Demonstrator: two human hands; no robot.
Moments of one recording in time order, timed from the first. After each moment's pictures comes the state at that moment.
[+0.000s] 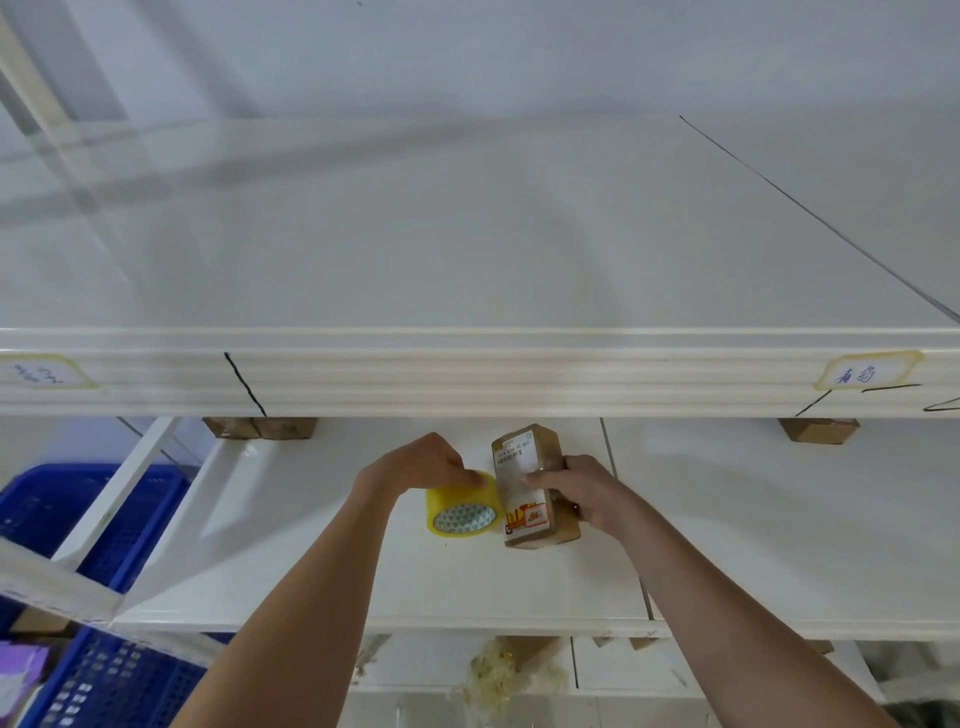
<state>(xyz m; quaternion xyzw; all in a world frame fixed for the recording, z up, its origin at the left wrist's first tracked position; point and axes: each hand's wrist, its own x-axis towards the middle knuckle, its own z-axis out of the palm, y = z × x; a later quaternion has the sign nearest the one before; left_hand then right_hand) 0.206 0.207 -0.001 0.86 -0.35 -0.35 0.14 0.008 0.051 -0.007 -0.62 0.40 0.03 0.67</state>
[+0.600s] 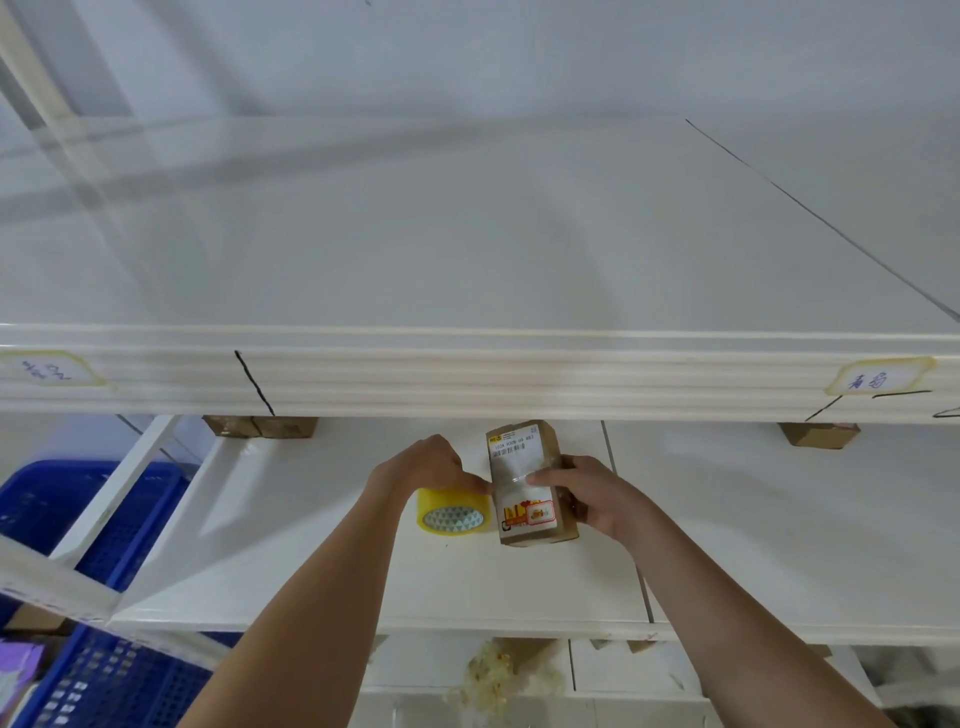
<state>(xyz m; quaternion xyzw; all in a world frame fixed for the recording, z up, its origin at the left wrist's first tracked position) 0.200 0.199 -0.003 0.88 -0.34 -0.31 0.08 0.002 0.051 0.003 -0.59 0.36 0.03 0.73</state>
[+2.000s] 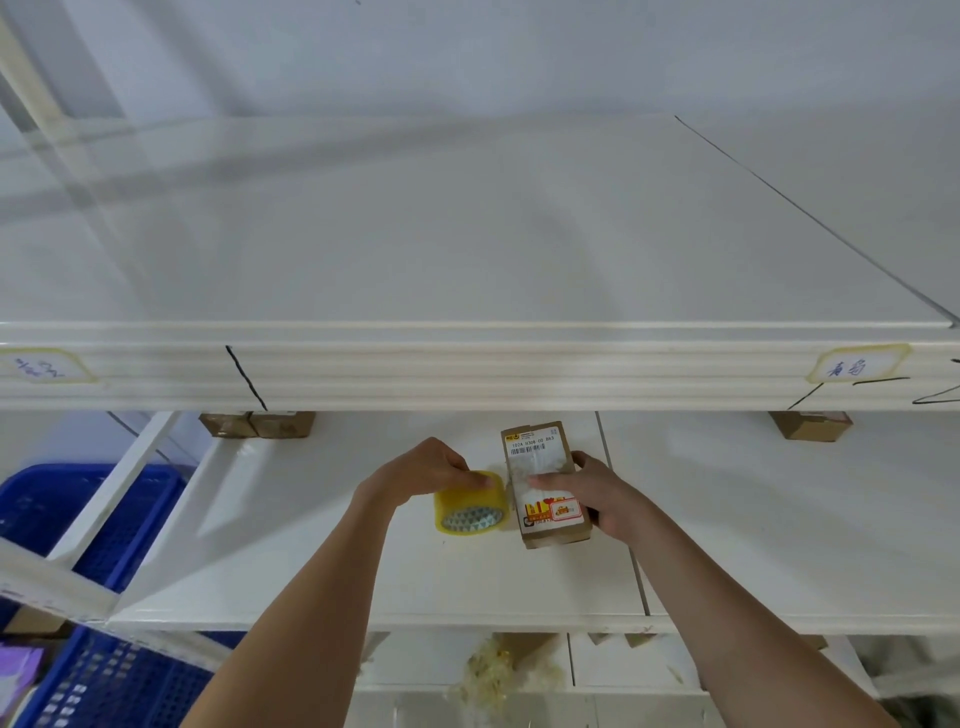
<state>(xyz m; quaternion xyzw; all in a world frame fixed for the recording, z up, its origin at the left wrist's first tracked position) 0.193 0.212 -0.009 0.82 -0.32 -0.40 0.27 -0.007 0.050 -0.002 -0.57 0.40 0.00 0.72</state>
